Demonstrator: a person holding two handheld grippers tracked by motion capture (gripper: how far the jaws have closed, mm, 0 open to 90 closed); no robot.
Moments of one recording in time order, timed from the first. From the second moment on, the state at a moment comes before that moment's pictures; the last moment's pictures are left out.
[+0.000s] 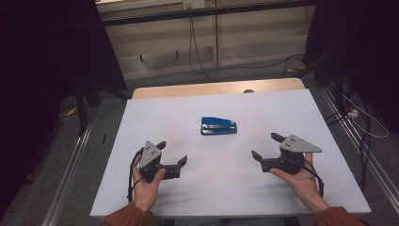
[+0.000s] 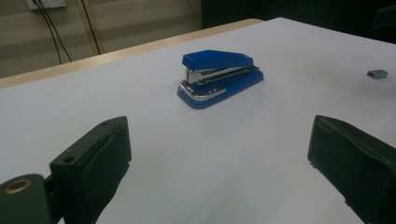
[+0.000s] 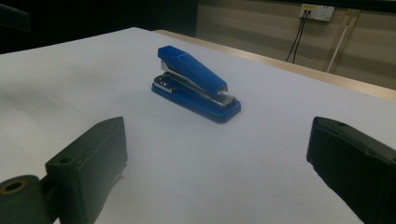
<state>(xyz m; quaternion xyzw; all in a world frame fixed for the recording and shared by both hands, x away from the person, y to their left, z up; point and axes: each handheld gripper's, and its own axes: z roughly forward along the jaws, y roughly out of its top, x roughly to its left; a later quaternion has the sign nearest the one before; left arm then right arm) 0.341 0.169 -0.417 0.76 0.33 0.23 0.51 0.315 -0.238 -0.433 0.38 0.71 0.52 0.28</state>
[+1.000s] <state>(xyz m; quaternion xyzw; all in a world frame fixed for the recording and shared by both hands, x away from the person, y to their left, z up) 0.394 0.131 -0.424 0.77 0.31 0.21 0.52 0.359 -0.204 -0.421 0.37 0.72 0.53 0.23</state>
